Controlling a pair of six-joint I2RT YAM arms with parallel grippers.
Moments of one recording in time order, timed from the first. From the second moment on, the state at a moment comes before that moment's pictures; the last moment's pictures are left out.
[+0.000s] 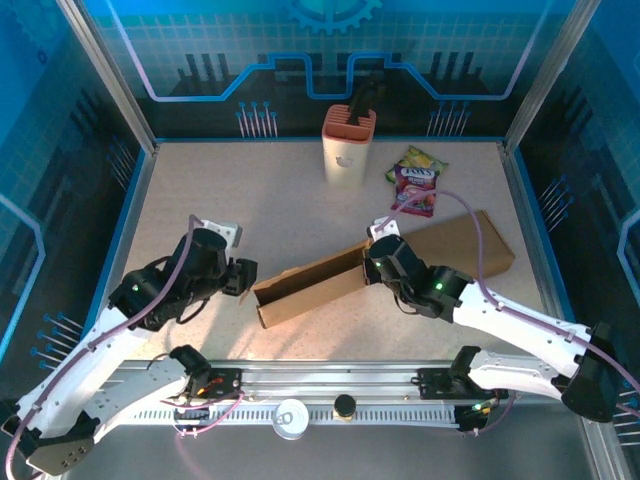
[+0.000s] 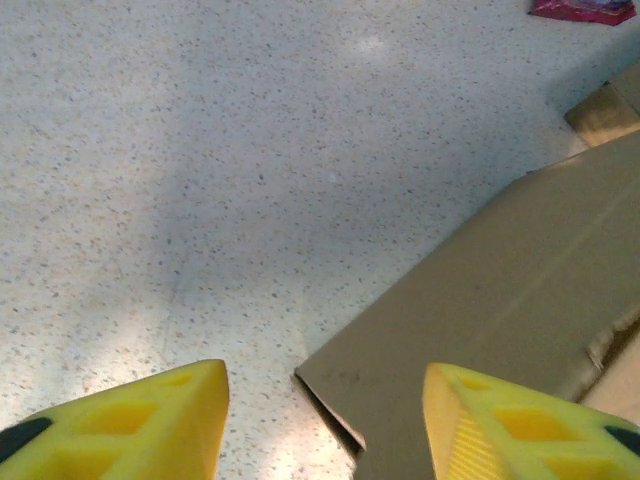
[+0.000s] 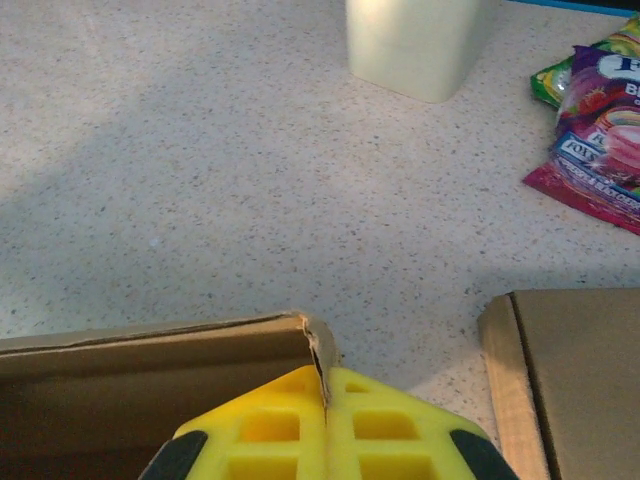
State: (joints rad) left arm -0.61 0.79 1.01 -1.03 -0.16 -0.41; right arm 0.89 1.07 0.81 -0.44 0.46 0.41
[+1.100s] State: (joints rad) left arm -1.16 1.17 0.94 -0.79 -0.36 -0.40; right arm 0.86 1.11 0.82 -0.39 0.33 0.43
